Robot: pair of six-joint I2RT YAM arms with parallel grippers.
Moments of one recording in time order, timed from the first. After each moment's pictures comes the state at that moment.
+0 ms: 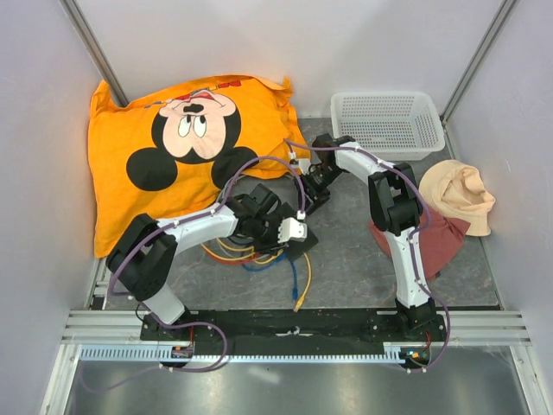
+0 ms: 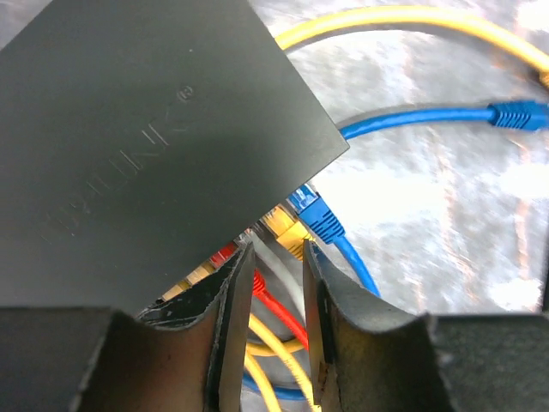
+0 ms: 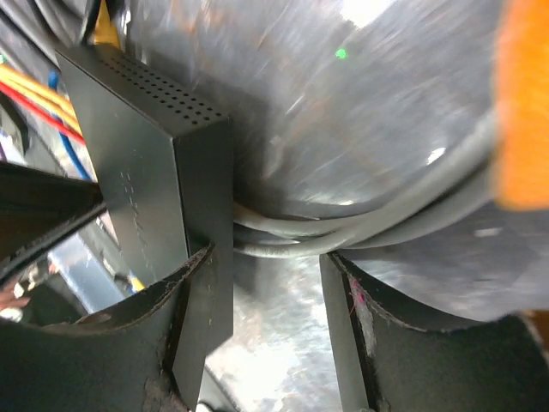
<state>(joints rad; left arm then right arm) -0.73 1.62 0.97 -0.51 0.47 0.81 0.41 2.33 1.86 -1.07 -0.71 -0.24</state>
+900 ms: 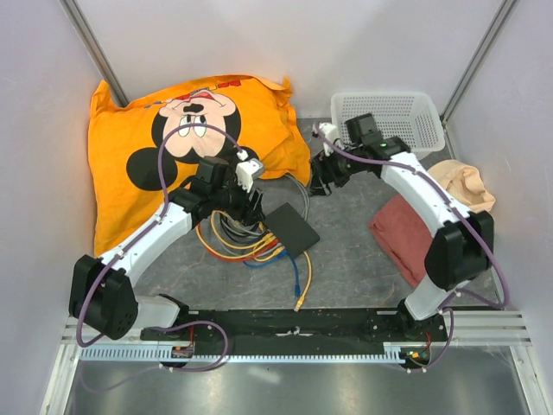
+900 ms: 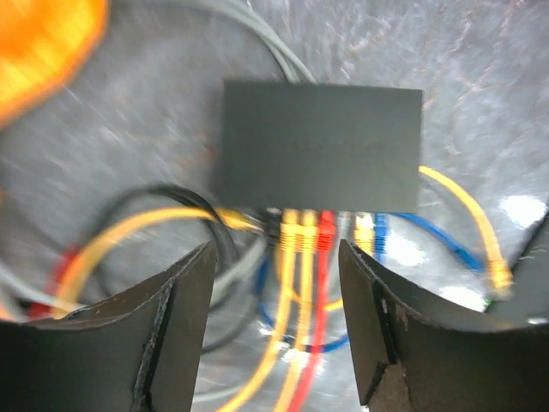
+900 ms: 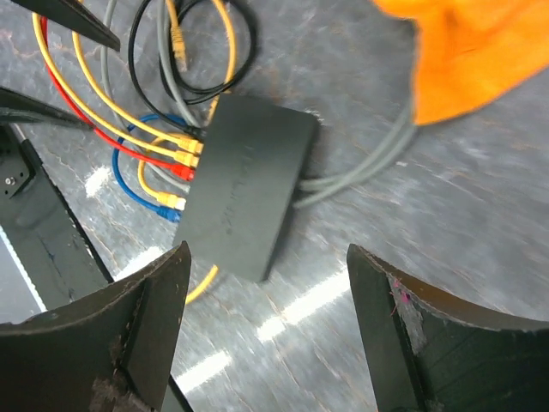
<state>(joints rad) -0.46 1.31 0.99 -0.43 0.43 0.17 0.36 1.64 1.51 -0.78 -0.61 -0.21</state>
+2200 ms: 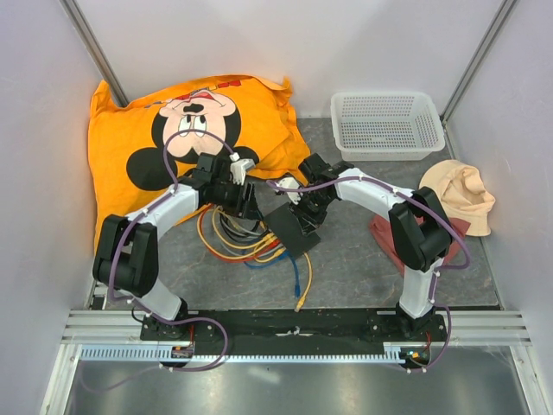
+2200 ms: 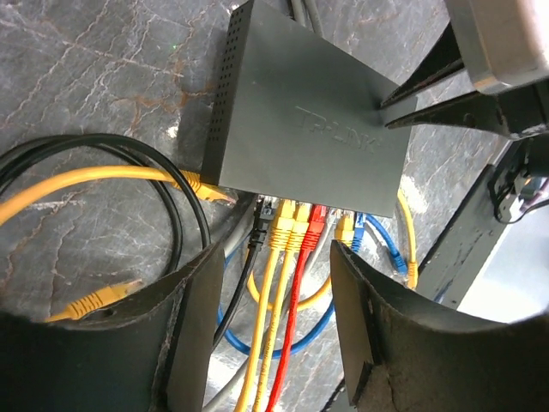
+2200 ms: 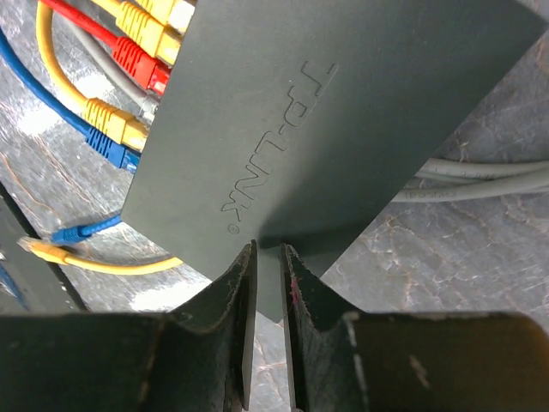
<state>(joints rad) -0.29 1.60 1.02 -0.43 0.69 -0.03 0.60 1.90 1.39 -0.81 -0.44 -0.43</state>
